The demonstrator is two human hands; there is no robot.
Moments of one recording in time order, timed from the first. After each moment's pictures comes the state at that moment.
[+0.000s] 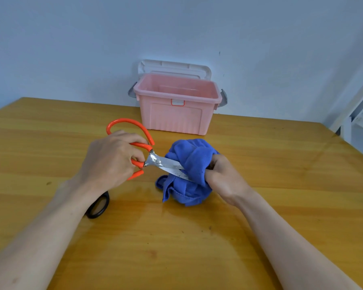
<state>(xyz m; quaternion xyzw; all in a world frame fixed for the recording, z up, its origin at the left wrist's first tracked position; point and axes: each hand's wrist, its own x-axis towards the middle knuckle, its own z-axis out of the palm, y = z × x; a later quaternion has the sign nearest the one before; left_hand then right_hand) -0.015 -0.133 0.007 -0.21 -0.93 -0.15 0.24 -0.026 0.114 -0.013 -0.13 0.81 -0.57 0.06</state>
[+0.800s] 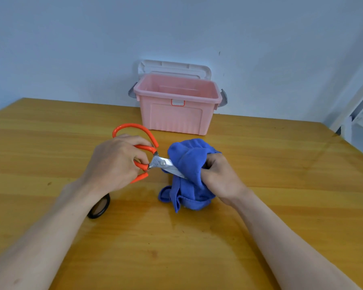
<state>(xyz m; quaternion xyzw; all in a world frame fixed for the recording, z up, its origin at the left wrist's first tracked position) -0.012 -0.126 0.008 -0.19 -0.94 -0.19 0.21 -0.024 0.105 -0.012 -0.15 0.81 -0.57 0.04</state>
